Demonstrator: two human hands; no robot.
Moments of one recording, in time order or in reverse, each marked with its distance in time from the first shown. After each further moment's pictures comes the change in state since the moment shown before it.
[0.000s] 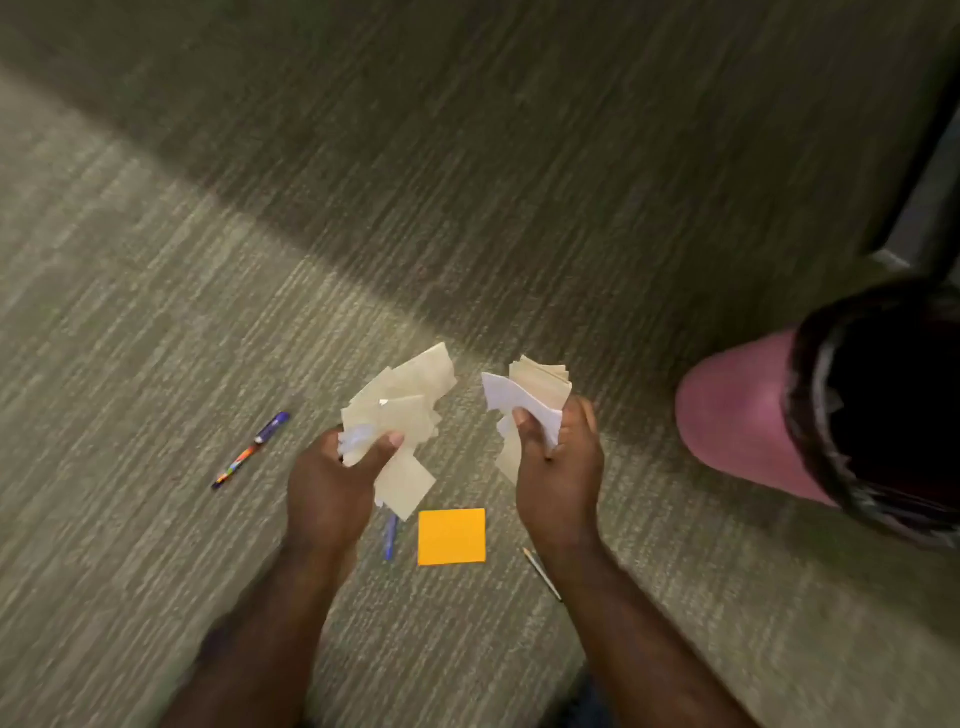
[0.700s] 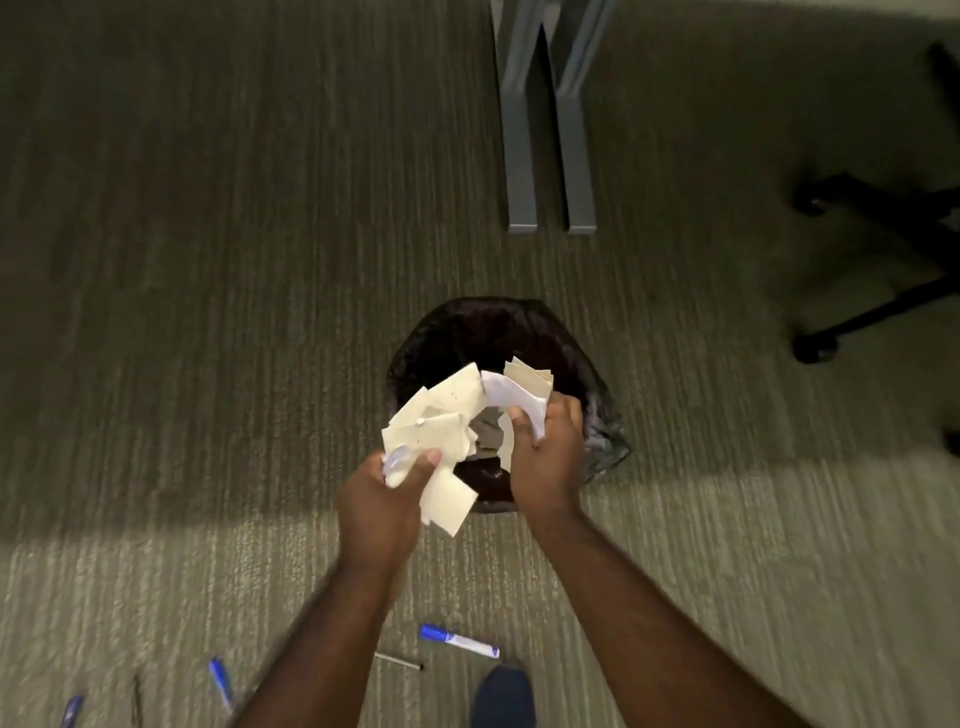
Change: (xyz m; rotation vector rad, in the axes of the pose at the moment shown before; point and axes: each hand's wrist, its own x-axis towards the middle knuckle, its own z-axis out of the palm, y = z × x) left_hand -0.192 0.170 0.332 0.212 -0.480 0.123; right_hand 0.116 0.074 -0.345 0.021 0.513 0.278
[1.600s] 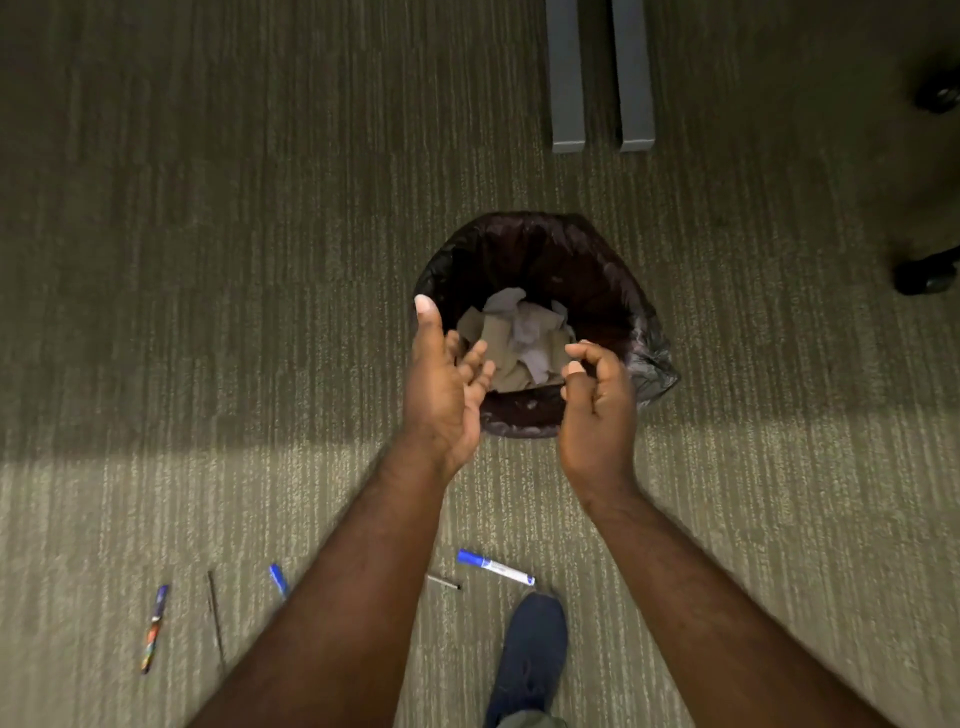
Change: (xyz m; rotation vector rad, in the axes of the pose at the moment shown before) left_hand 0.006 0.019 0.045 -0.558 -0.226 -0.143; right_hand -0.029 0.029 -0.022 0.227 -0.065 0.122
